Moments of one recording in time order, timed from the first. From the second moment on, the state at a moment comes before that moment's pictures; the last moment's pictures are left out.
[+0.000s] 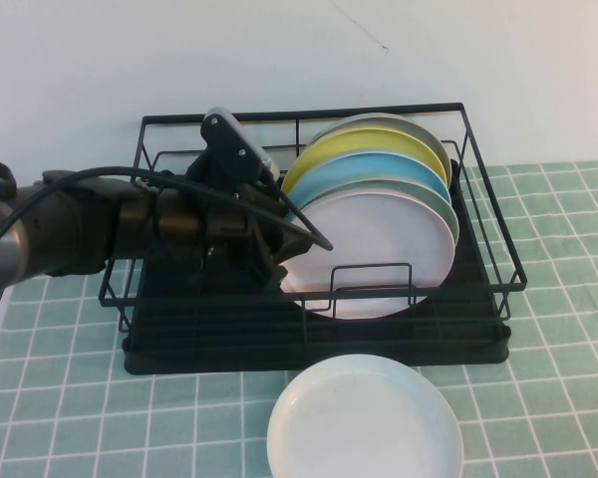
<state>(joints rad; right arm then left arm) -0.08 -0.01 0.01 -0.02 0.45 0.00 -0.35 1.80 -1.17 -1.47 0.55 1.87</state>
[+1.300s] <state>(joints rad) -0.08 -0.01 0.01 -0.02 0.45 0.00 -0.39 1.74 -1.18 -1.17 0.45 1.57</state>
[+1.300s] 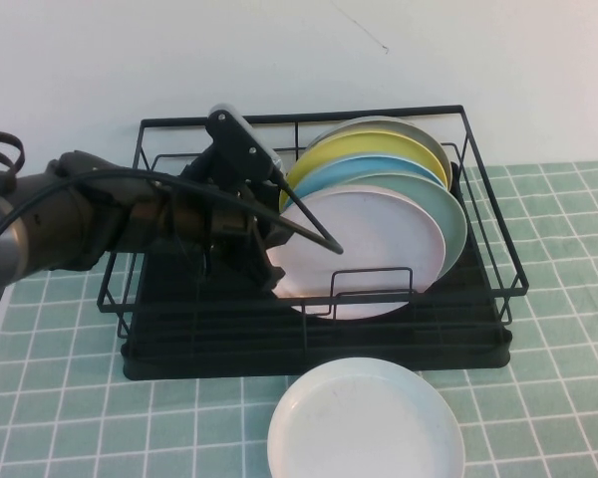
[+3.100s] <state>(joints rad) -0.08 -0.01 0.01 -0.02 0.45 0.00 -0.39 1.58 -0.93 -0.86 0.88 0.45</state>
